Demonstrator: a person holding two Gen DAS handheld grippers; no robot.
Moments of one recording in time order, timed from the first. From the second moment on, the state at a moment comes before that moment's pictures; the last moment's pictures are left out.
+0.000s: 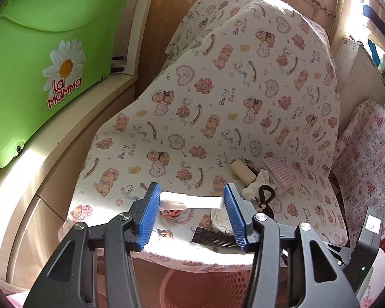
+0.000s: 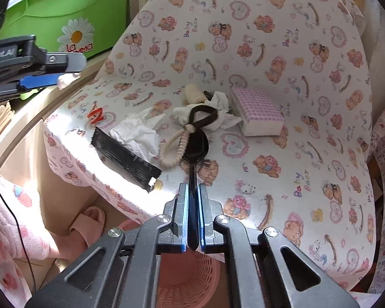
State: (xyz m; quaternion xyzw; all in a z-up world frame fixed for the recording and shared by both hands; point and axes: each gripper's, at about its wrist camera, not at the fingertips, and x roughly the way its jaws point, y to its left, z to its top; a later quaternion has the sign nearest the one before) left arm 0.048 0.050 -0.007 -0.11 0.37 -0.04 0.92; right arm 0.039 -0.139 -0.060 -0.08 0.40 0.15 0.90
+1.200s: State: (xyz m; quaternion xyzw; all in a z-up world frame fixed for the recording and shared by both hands) left arm 0.002 -0.034 -0.108 -0.01 0.60 -0.08 0.80; right arm -0.021 -0.158 -0.117 -0.07 0.55 0.20 0.80
